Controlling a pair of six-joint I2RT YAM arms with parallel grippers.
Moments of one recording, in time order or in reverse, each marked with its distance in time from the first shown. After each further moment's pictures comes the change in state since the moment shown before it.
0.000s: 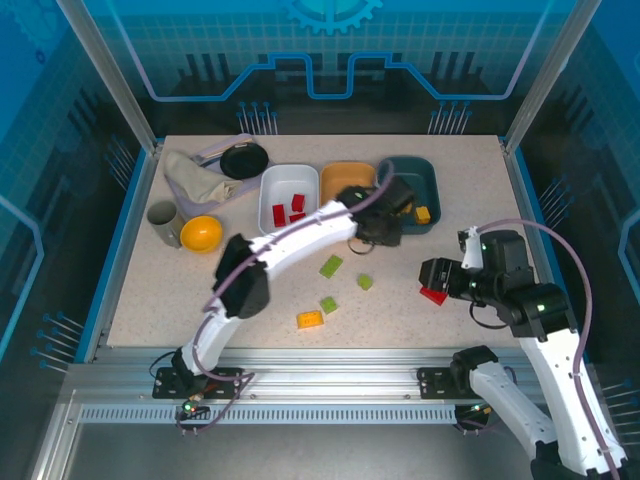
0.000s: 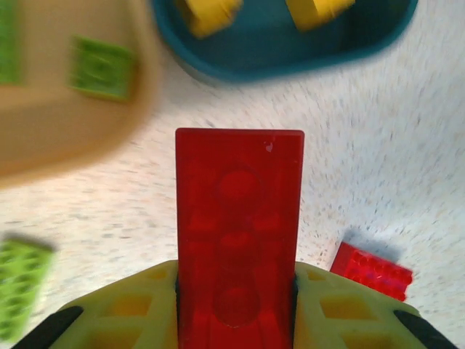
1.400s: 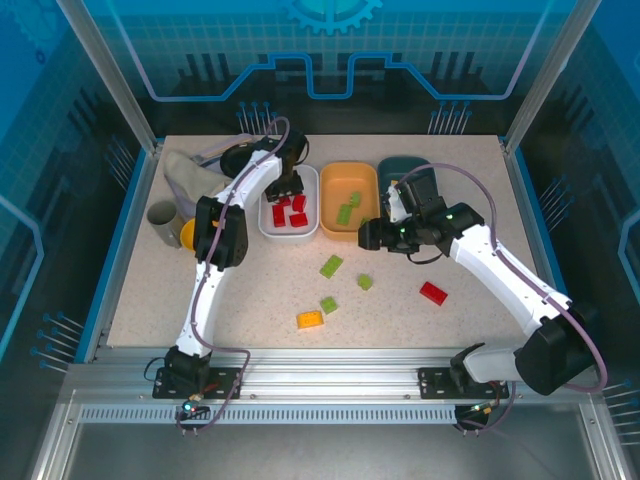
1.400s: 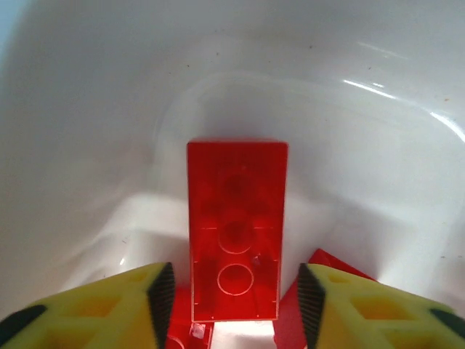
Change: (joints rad) left arm 0.555 0.341 0.232 -0.151 -0.087 0.101; right arm 0.220 0.627 0.189 0.280 -0.024 0.020
